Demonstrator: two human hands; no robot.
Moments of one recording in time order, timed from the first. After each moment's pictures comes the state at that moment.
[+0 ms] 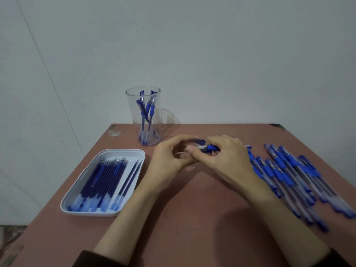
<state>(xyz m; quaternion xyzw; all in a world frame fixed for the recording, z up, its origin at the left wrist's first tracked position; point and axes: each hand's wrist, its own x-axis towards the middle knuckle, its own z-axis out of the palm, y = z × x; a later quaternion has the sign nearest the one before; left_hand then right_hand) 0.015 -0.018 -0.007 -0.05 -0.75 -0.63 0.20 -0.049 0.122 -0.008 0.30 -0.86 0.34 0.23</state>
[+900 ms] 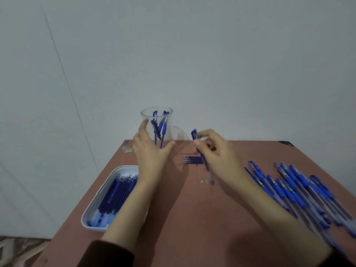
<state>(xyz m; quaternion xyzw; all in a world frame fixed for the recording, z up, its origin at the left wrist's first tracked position) -0.010 -0.070 0.016 0.18 -0.78 -0.42 0.42 -0.056 0.085 0.023 0.35 -0.76 0.53 0.12</state>
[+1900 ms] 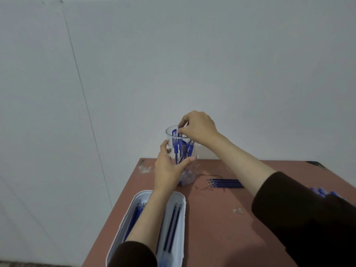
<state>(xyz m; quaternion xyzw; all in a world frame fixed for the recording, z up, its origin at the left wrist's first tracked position) -0.045 -0.130 0.005 0.14 -0.78 -0.53 0.31 -0.125 -0.058 0.104 0.32 -0.89 0.28 0.15</state>
